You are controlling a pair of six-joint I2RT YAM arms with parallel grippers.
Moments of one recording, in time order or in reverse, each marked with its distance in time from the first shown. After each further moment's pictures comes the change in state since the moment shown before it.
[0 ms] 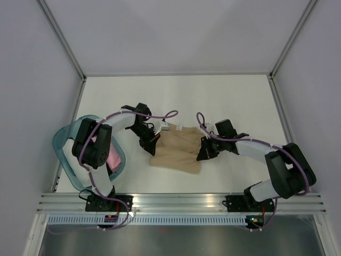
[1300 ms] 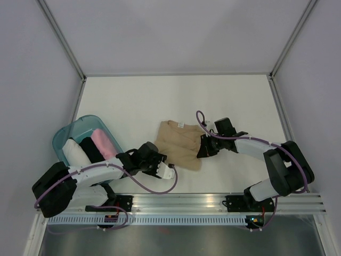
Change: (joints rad) left arm -0.512 -0.677 -0.699 0.687 -0.583 0.233; right arm -0.002 0.030 0.027 0.015 0.061 0.020
